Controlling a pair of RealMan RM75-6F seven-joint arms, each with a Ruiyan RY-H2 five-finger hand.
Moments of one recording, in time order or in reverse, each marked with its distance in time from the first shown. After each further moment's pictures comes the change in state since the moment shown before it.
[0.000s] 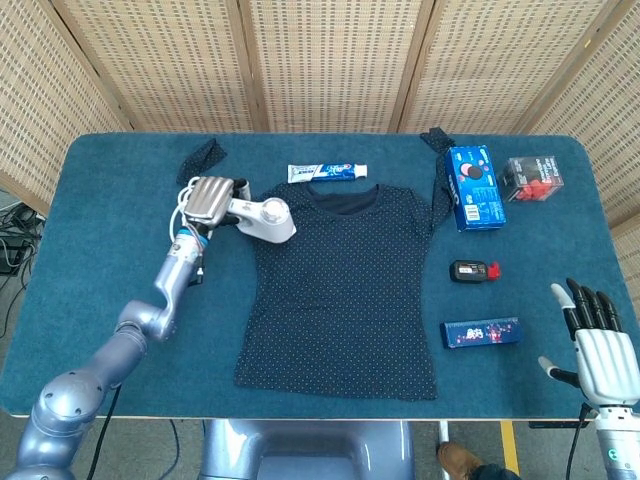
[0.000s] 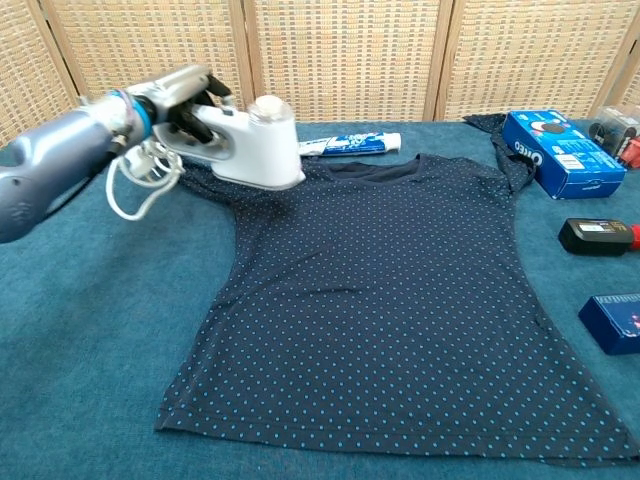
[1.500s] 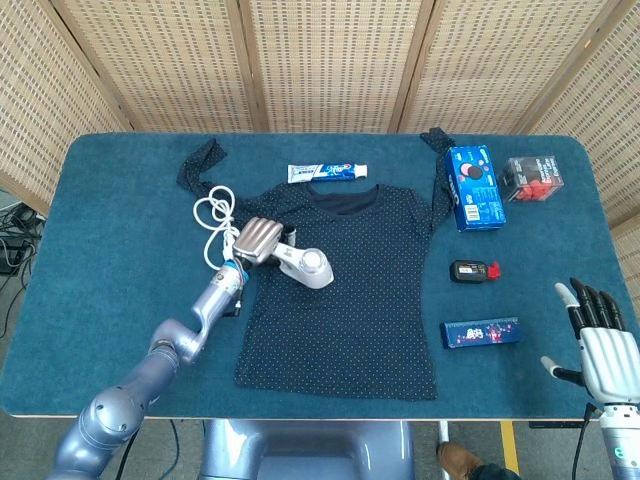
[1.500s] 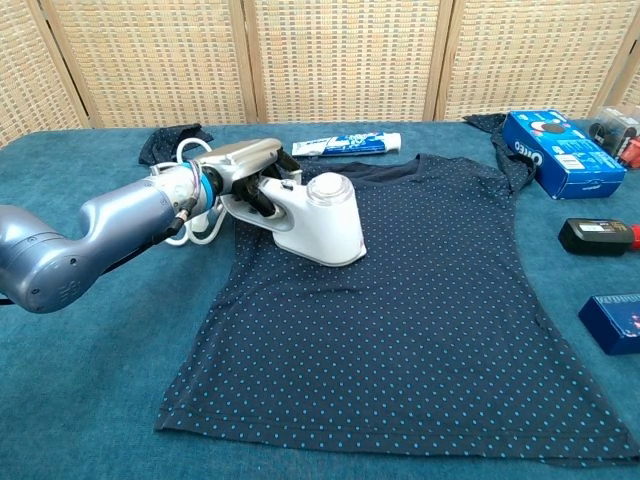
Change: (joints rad) left arm -0.026 -0.160 0.146 0.086 0.117 -0.007 -0.173; right arm 0.006 0.019 -0.002 0.004 0.011 -0.018 0.052
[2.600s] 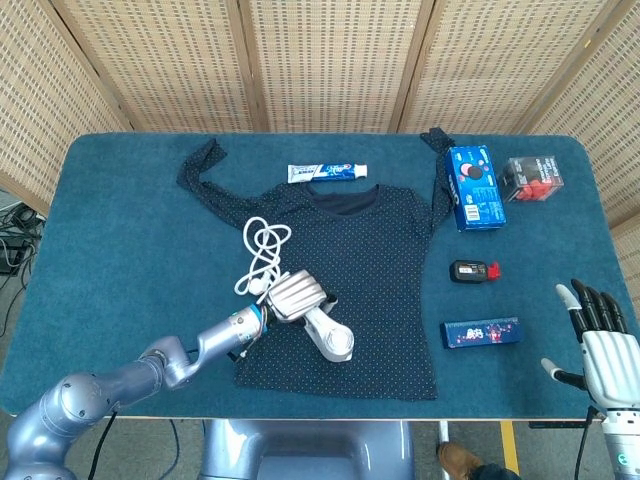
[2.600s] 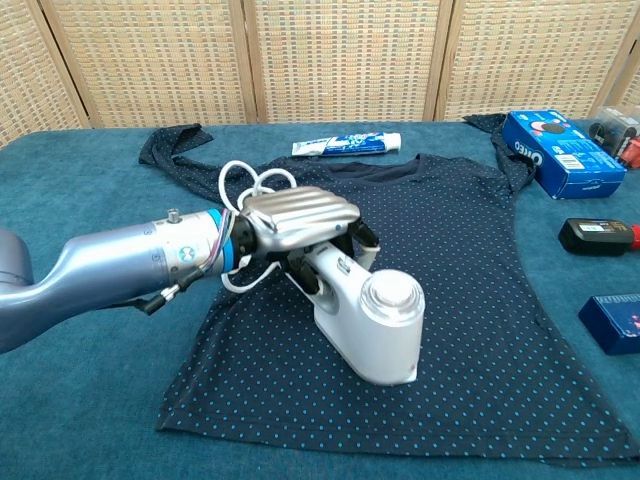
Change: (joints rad) left arm 0.030 0.193 0.193 -0.508 0.239 0.215 0.209; right arm -0.013 0.015 -0.009 -0.017 -0.035 0.034 0.012
